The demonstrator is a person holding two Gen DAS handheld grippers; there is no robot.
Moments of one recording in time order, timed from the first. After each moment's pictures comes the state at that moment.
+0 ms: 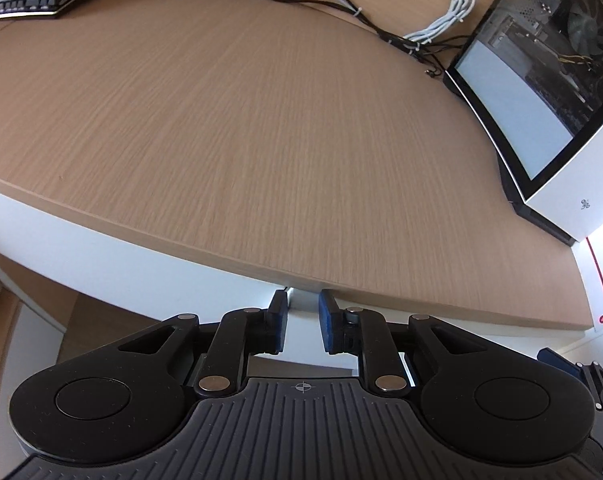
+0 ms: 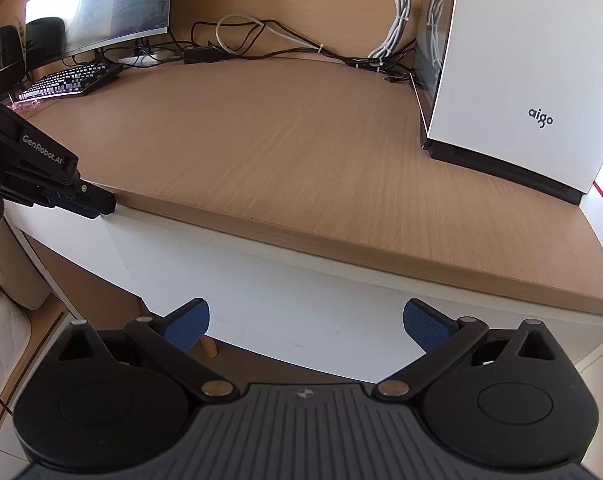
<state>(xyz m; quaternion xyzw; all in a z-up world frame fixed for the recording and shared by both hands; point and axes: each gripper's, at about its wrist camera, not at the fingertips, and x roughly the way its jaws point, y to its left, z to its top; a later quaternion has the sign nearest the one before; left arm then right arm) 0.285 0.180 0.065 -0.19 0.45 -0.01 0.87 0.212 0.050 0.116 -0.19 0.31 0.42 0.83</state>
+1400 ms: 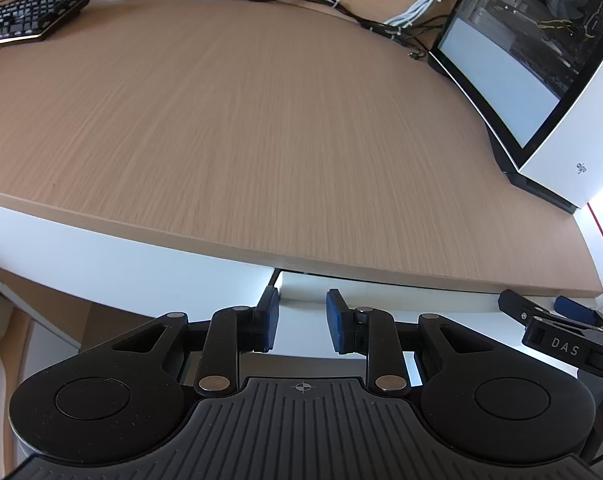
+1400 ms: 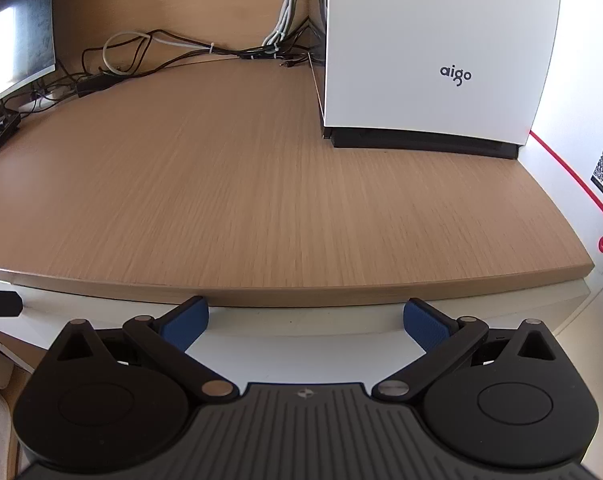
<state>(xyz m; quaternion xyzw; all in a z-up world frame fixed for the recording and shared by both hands) 0.274 0.168 0.067 -0.14 0.45 -0.02 0.88 0.262 0.055 0.119 -0.13 0.36 0.31 0.87</state>
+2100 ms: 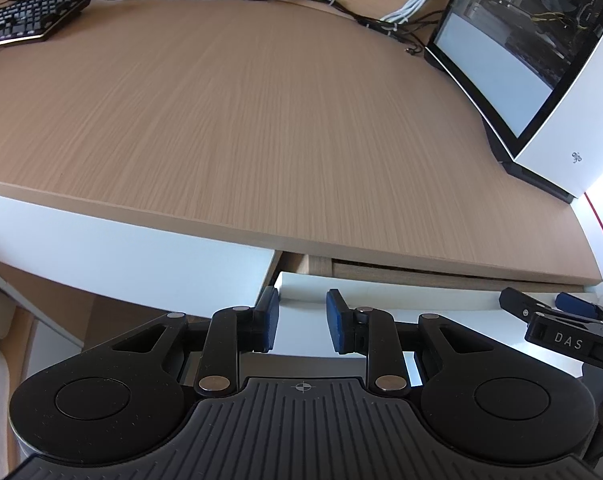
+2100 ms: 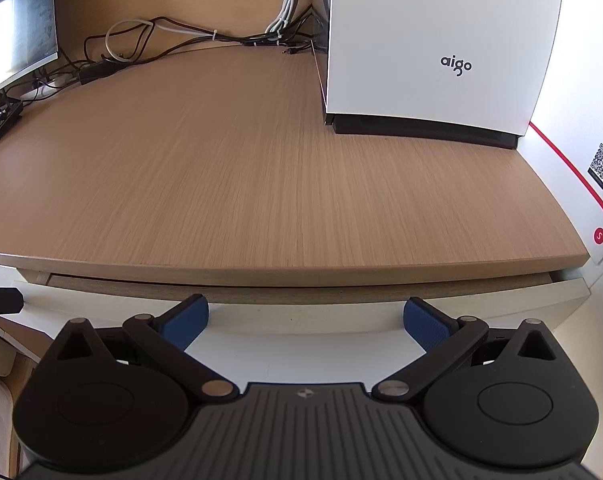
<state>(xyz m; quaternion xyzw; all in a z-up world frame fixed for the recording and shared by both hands) 0.266 0.163 0.067 -0.13 0.45 -0.02 0.88 0.256 0.052 0.121 -0.14 0.38 0.30 0.86</state>
